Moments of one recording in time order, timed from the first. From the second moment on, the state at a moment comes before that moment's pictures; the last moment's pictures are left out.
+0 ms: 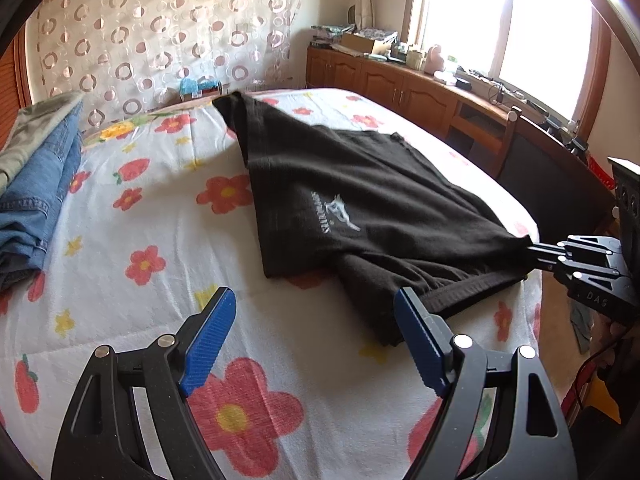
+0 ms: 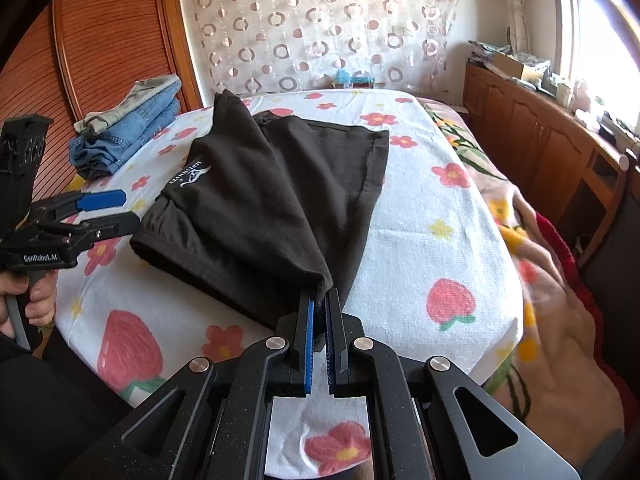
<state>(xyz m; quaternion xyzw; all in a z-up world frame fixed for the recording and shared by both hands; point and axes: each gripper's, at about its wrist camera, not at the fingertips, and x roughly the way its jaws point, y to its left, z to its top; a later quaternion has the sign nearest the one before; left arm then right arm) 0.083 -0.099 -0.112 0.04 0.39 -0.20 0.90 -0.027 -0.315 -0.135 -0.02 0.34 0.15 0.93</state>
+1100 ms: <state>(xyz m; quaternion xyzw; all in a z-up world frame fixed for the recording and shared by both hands) 0.072 -0.031 -0.063 0.00 0.32 -0.13 0.94 0.016 -0.256 -0.106 -0.04 0.28 0.24 0.93</state>
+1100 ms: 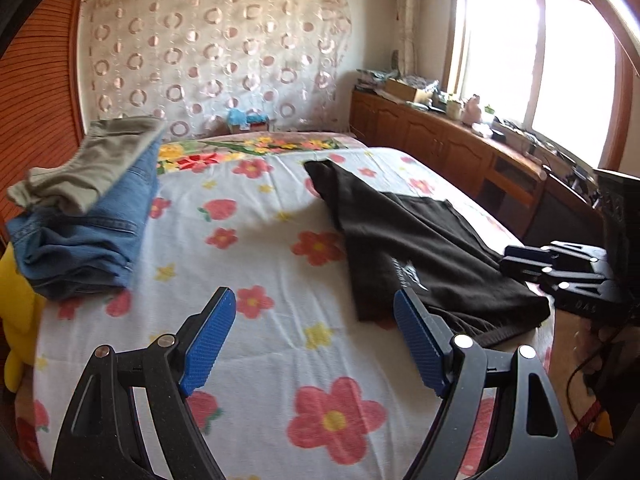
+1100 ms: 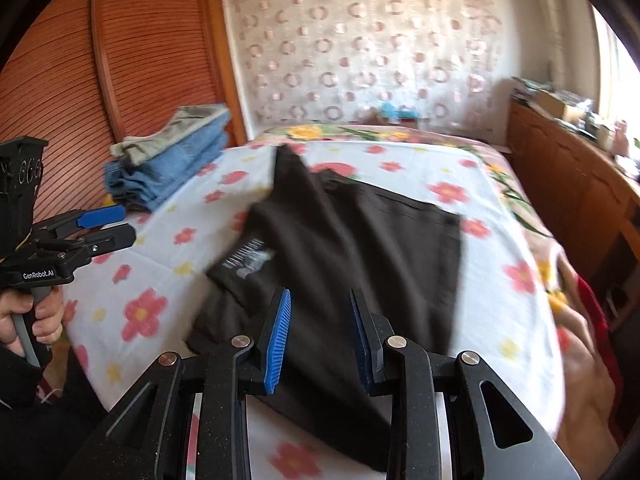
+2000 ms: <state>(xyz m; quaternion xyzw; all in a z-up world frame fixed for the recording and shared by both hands) 0.066 0.014 -0.053 -0.02 0.30 -0.10 0.95 0.101 -0.121 -0.150 -0.14 0.35 0.33 0.87</state>
